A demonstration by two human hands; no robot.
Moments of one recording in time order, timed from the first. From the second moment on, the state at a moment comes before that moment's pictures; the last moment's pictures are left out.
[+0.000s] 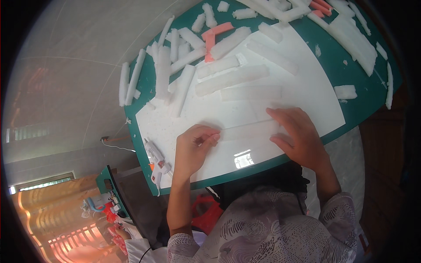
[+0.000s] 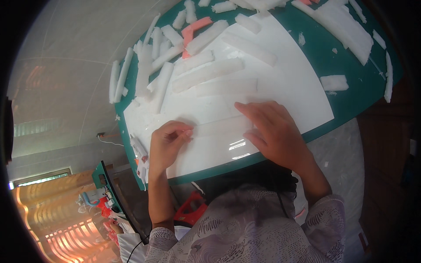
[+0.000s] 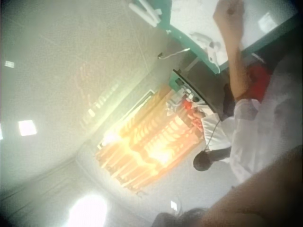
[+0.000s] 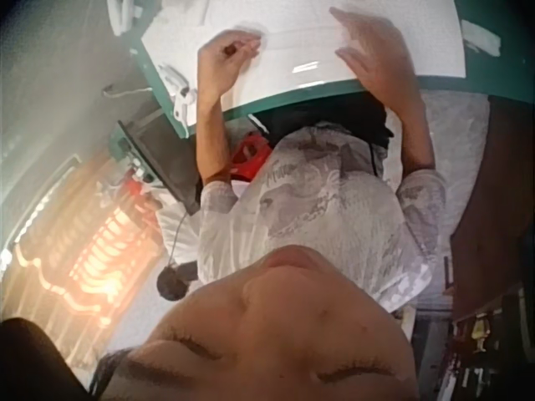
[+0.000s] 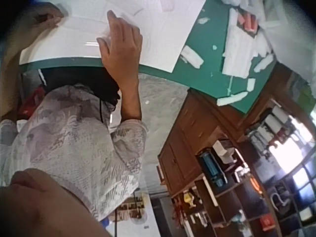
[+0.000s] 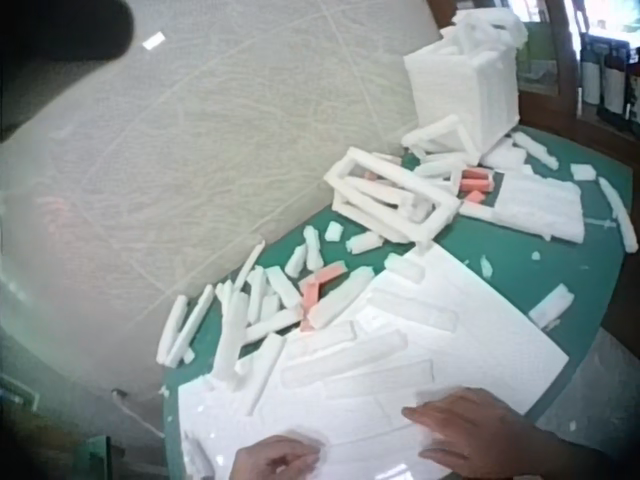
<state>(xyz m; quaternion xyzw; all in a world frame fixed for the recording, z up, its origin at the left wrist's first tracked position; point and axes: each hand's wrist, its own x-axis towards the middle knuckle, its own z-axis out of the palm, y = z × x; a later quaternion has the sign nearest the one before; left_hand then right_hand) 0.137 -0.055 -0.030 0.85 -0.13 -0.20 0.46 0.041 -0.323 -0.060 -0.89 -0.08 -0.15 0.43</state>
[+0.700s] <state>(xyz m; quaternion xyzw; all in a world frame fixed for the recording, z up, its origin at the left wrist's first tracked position) 0.135 -0.064 -0.032 0.85 -0.11 -0.20 0.47 0.056 -0.324 -0.068 -0.90 -0.12 -0.06 0.41</state>
